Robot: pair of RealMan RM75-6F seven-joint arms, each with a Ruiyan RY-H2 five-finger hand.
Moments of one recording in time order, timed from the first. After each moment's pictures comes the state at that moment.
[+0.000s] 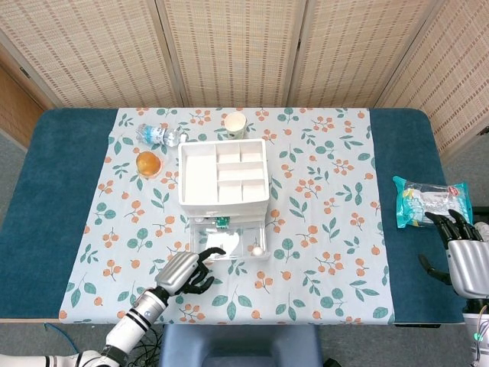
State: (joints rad) left arm -0.58 -1.55 -0.07 -1.83 1.23 1.01 0.05; right arm 0.07 -1.02 0.10 -1.77 -1.44 1.49 -0.12
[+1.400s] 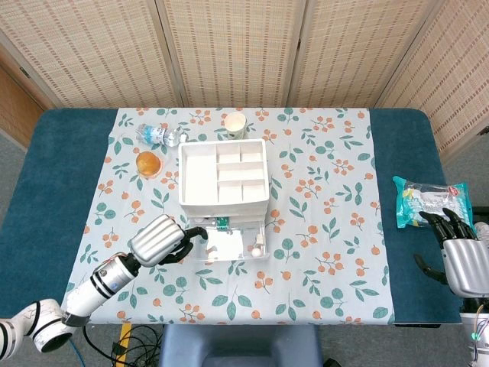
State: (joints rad) left arm -0.72 -1.25 -0.09 -1.65 1.73 1.06 -0.15; right arm 0.08 -1.02 0.09 -1.77 -1.47 1.49 -0.11
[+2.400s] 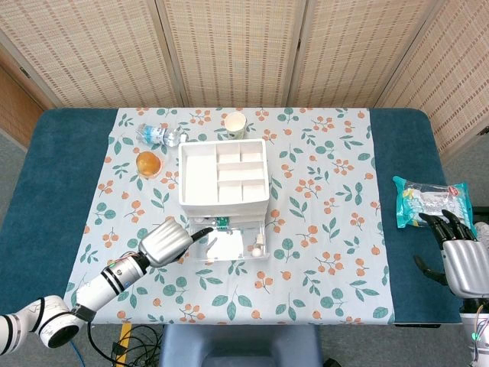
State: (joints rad) left arm -0.80 -1.24 -0.07 -1.73 1.48 0.83 0.37; right arm 0.08 -1.03 0.09 -1.75 -1.47 1.48 -0.09
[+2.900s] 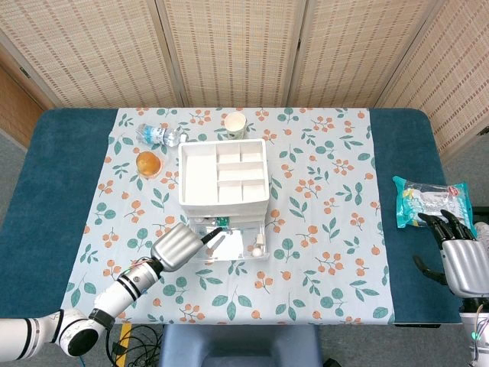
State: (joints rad) left arm -0.84 -1.31 -0.08 -1.83 1.18 0.85 0.78; right arm 0.08 -1.03 0.09 -1.75 -1.47 1.47 -0.07
